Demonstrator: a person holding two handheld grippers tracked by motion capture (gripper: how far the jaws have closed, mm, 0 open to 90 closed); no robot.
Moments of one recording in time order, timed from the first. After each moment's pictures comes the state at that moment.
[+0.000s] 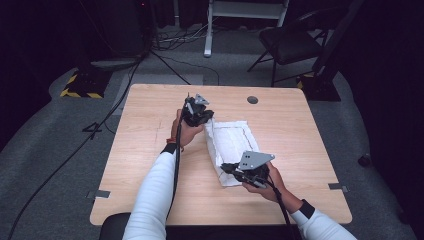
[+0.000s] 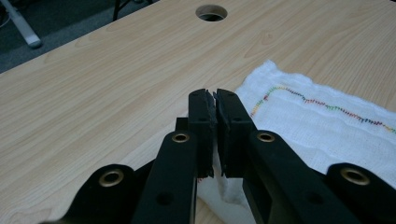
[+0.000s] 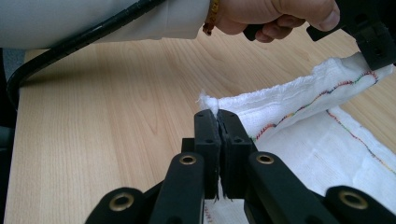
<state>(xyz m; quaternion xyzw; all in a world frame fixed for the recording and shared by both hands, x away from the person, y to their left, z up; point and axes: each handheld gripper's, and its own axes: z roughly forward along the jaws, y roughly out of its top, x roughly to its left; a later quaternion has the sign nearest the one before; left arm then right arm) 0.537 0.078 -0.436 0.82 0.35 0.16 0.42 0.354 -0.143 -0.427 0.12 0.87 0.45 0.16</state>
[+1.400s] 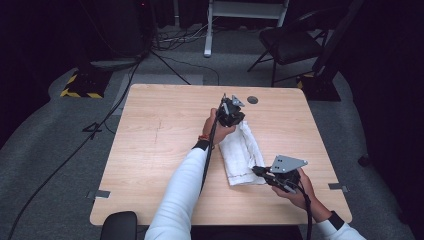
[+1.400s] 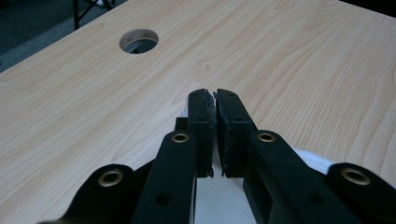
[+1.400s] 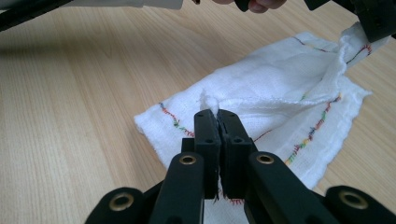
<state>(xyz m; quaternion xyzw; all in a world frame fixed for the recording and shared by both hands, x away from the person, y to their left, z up) 0.549 -0.030 -0.441 0.85 0.30 0.14 0.41 0.347 -0.228 -0.443 0.19 0.87 0.42 0.18</state>
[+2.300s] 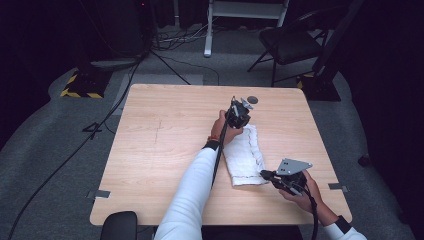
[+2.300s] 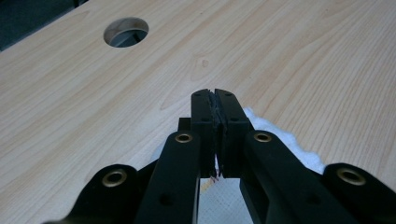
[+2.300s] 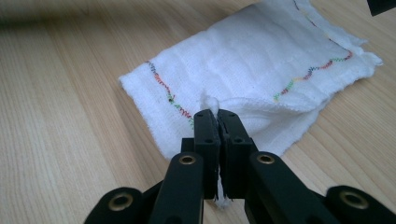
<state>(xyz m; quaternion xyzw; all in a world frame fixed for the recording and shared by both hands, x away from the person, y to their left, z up) 0.559 -0.059 -0.459 0.86 0.31 0.15 0.38 0.348 -0.251 -0.462 0.22 0.88 0.38 0.17</state>
